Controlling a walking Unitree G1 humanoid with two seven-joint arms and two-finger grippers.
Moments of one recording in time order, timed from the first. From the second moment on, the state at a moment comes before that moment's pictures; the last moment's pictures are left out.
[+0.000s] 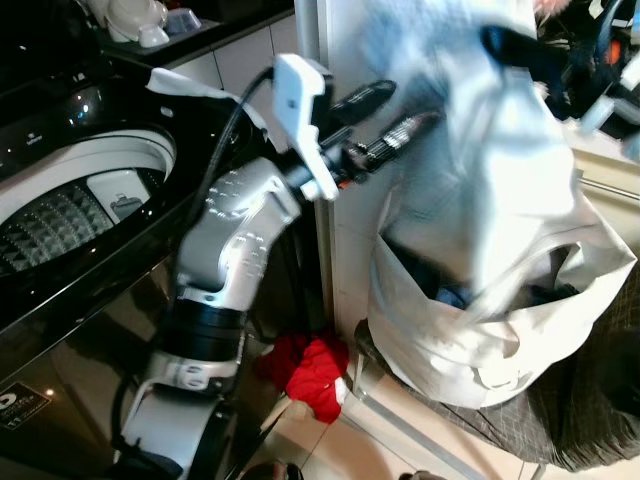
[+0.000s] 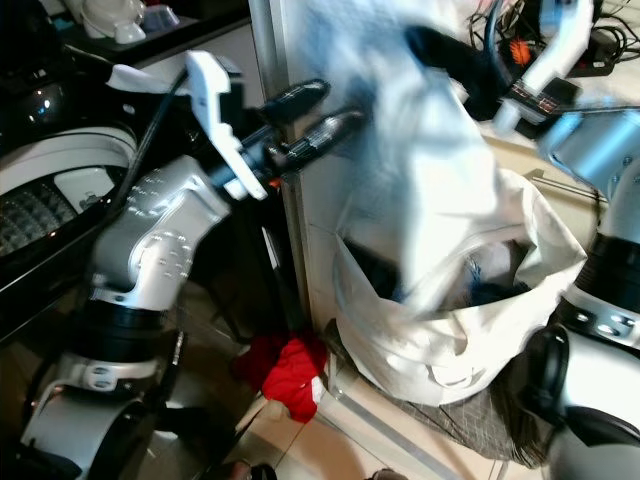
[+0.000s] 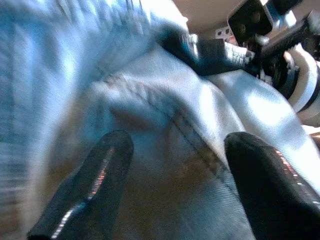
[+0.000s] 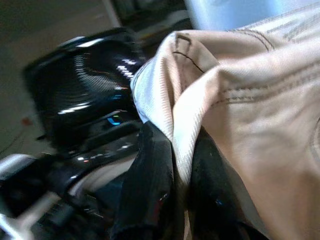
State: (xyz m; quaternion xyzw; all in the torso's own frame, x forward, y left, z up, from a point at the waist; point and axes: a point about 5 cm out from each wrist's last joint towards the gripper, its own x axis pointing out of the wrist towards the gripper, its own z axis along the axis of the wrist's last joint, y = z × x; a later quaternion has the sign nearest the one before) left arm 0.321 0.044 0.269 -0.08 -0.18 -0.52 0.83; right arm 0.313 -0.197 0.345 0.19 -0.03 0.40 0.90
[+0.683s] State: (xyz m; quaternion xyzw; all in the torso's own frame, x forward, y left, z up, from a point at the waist) left arm 0.304 0.031 0.252 -0.11 -0.14 -0.57 0.80; right arm 0.306 -0.164 0.335 0.25 0.00 0.42 0.87
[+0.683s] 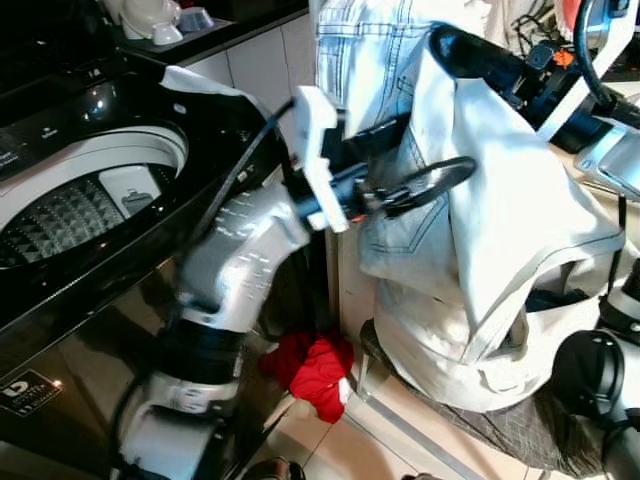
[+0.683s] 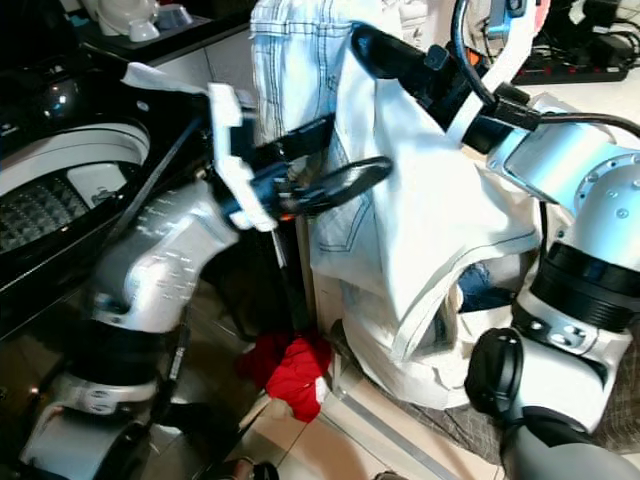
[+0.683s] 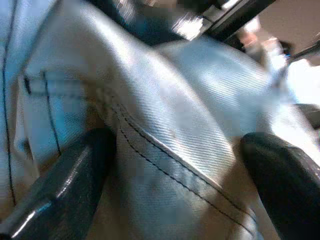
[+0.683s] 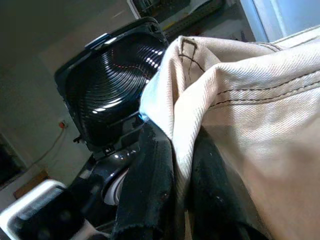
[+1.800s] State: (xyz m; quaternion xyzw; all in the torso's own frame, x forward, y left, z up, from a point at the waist) left arm 0.340 0.036 0.249 -0.06 -0.14 -0.43 0.89; right arm 0.300 -0.155 0.334 0.25 0.01 0.42 0.87
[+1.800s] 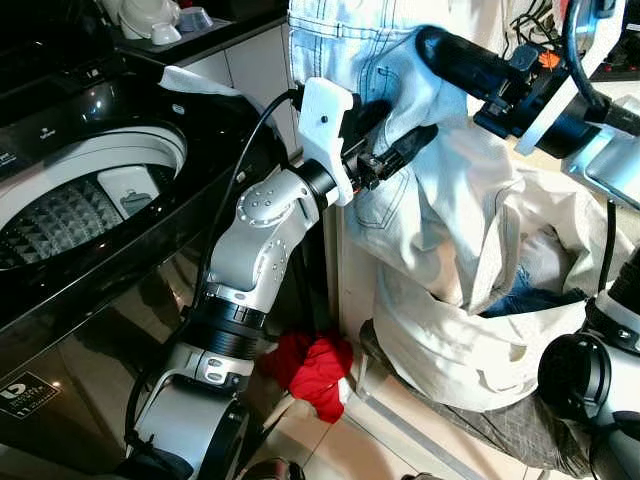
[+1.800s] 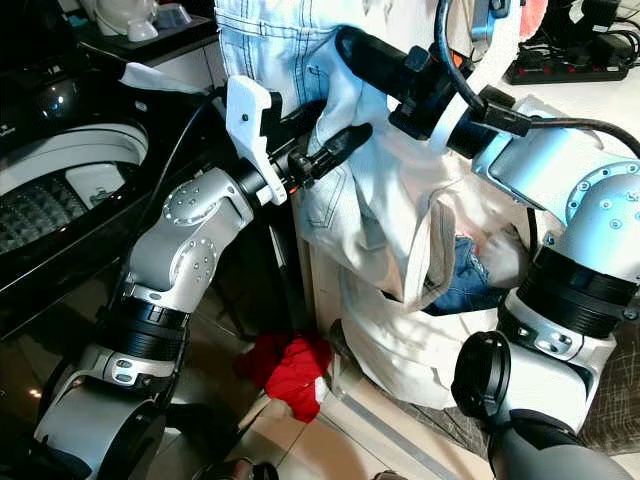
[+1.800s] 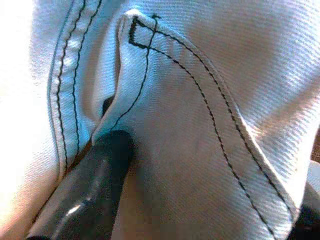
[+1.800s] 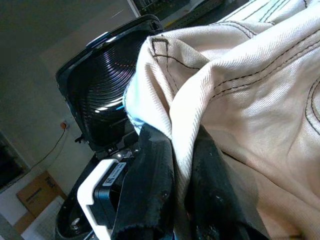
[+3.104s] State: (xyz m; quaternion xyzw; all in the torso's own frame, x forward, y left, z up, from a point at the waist) left arm 0.413 0.198 0.344 0.18 -0.19 0.04 0.96; right arm 0.291 -0.163 0.331 0.16 -0.01 0.39 0.90
